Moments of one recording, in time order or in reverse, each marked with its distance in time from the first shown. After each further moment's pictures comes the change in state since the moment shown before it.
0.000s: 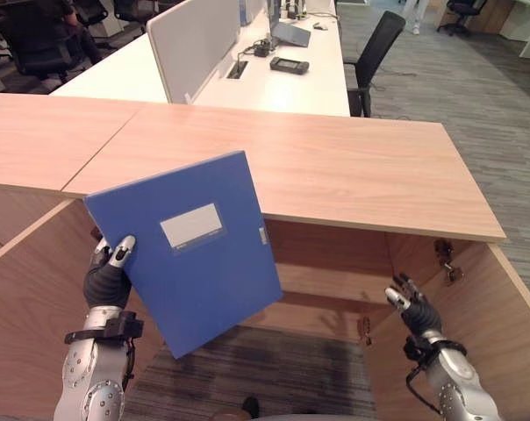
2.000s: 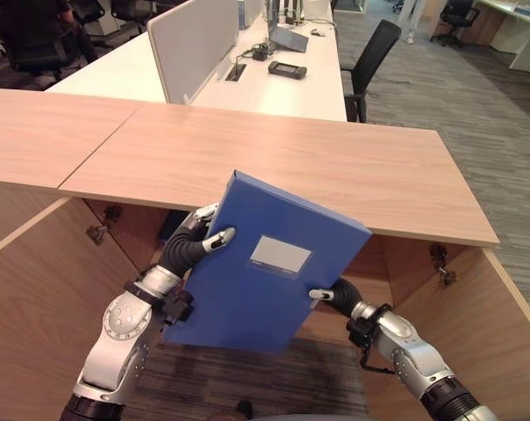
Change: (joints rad) left arm -0.228 0.160 -0.259 -0.086 0.367 0.018 -0.133; right arm -0.215 -0.035 0.427 -0.013 -0.001 0.077 0.265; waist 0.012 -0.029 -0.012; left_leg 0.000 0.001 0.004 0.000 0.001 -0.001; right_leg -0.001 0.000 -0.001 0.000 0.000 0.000
